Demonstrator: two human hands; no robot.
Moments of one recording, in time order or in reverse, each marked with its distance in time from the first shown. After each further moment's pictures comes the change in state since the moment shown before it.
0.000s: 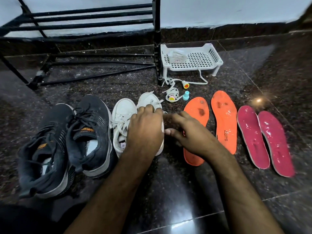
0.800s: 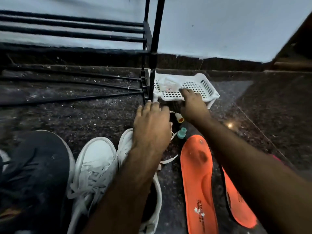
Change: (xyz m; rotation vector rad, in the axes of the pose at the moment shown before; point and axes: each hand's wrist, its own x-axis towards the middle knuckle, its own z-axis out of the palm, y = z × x) left_hand 0.173 -0.002 0.056 -0.162 0.106 0.097; right_hand 0.225 0.127 -0.051 -0.476 0.301 0.253
